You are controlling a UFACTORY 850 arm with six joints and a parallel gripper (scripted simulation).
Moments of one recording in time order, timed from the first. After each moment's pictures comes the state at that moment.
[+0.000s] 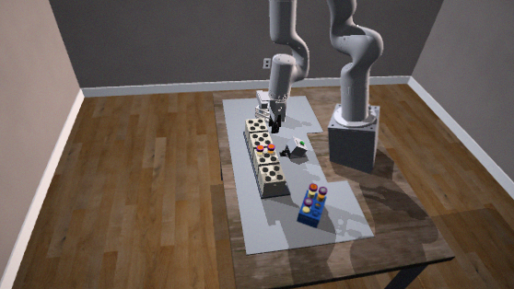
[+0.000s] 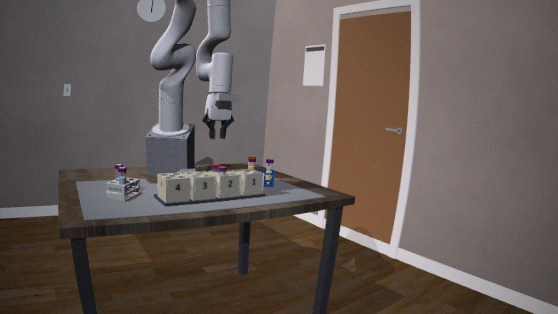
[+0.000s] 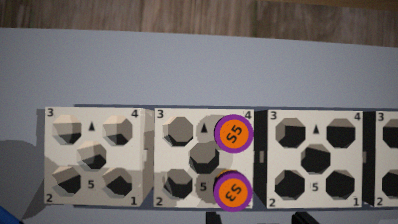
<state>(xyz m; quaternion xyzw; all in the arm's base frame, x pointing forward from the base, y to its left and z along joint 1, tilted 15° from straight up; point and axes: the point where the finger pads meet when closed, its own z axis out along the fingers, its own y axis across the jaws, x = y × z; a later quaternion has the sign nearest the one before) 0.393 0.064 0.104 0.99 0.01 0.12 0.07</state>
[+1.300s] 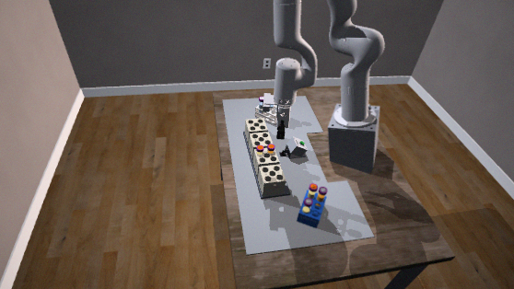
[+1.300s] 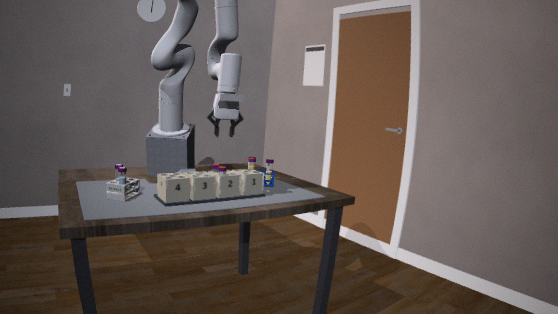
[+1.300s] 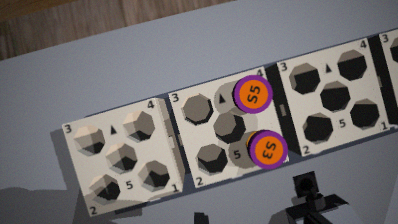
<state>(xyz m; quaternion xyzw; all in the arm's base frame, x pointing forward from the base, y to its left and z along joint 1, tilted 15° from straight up) 0.373 0.104 0.098 0.98 -0.13 0.10 0.06</state>
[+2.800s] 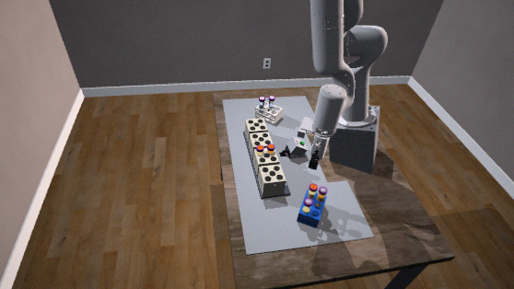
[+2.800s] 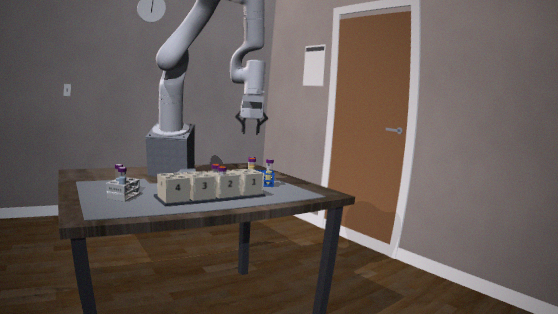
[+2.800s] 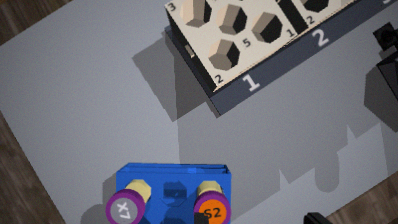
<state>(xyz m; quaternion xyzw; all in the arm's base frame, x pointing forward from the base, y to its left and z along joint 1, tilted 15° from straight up) 0.288 0.283 0.052 0.95 -0.28 0.13 0.04</state>
